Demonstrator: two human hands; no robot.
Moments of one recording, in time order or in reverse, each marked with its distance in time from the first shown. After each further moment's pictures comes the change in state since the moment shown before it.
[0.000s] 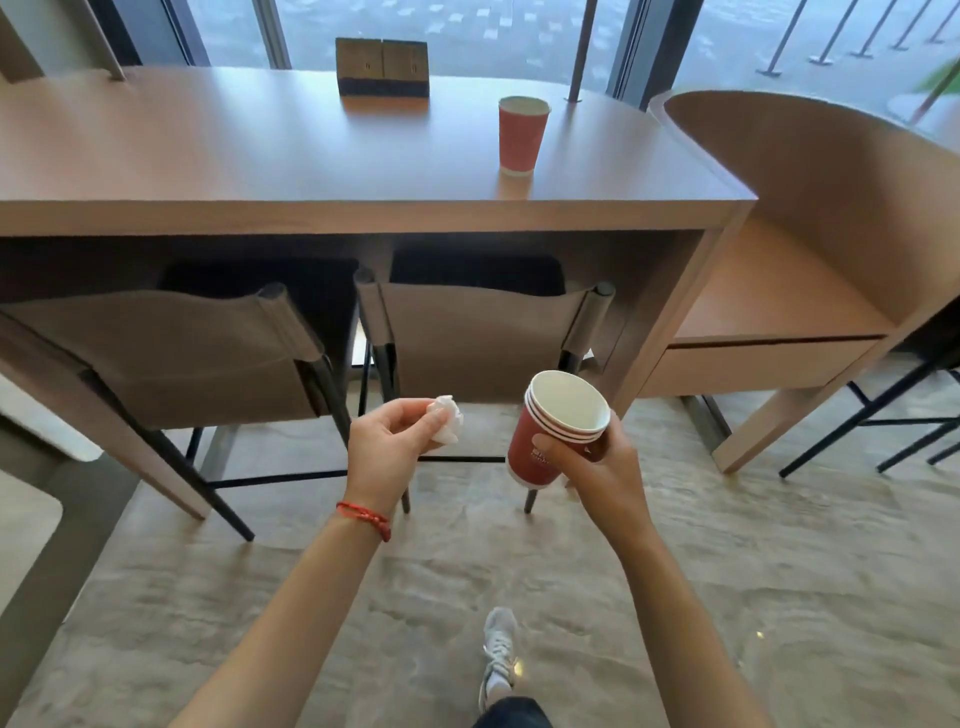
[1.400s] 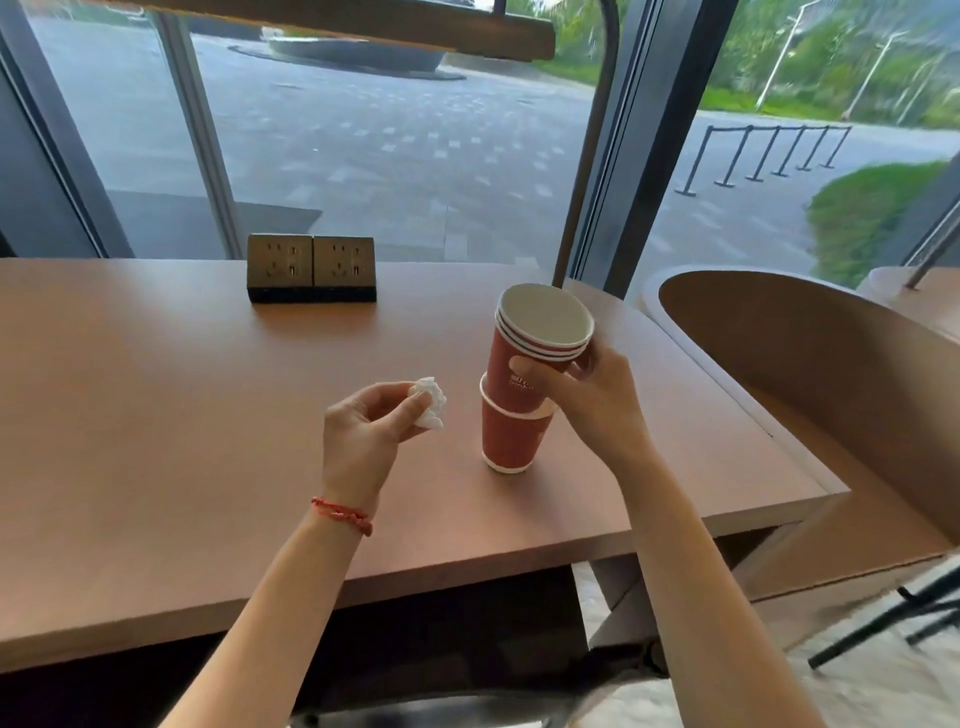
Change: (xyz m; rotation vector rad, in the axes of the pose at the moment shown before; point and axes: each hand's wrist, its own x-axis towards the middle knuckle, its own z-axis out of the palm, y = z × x) left_hand 0.399 0.137 0.109 -0.218 -0.072 0.225; right_hand 0.441 -0.156 0.053 -0.161 -0.006 -0.343
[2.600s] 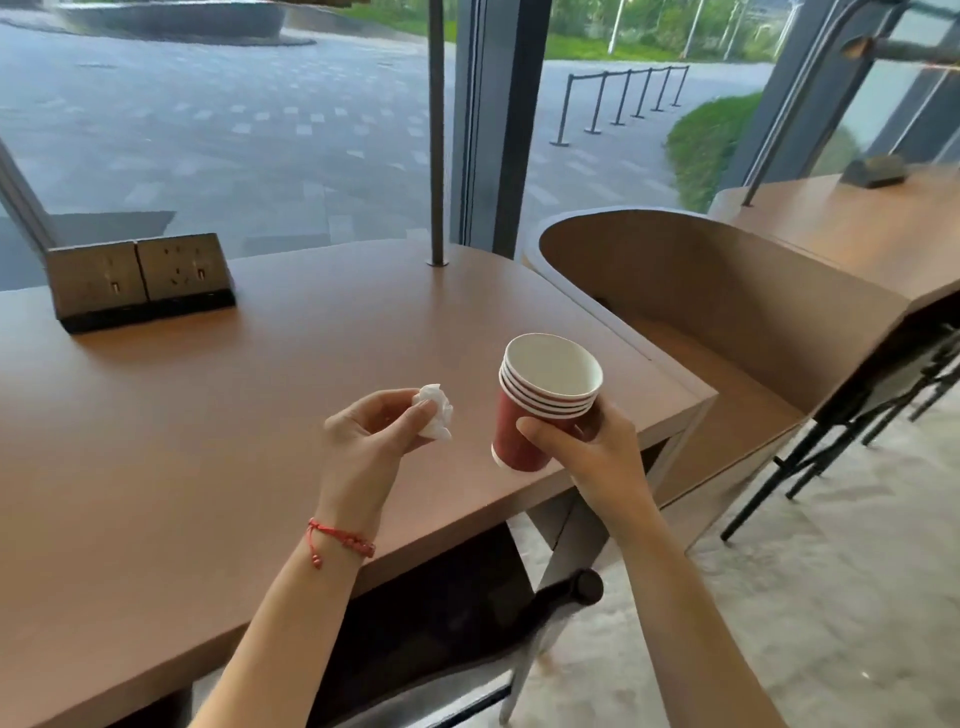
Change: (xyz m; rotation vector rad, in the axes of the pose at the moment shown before) left_hand -0.032 -0.015 0.066 -0.029 -0.313 -0.081; right_hand -0.094 0.033 -0.061 0.066 0.258 0.181
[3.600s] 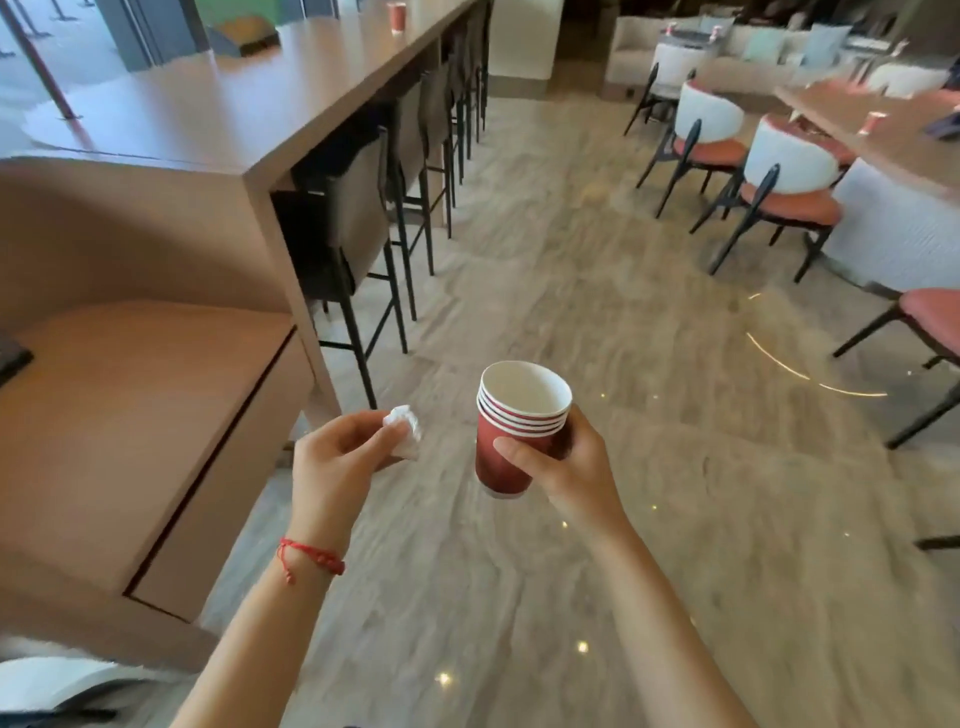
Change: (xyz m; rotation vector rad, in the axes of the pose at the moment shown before) left_hand -0.234 -0.134 0.466 0.165 -0.876 -0.211; right_hand -0.278 0.026 -0.456 -0.068 0.963 0.188
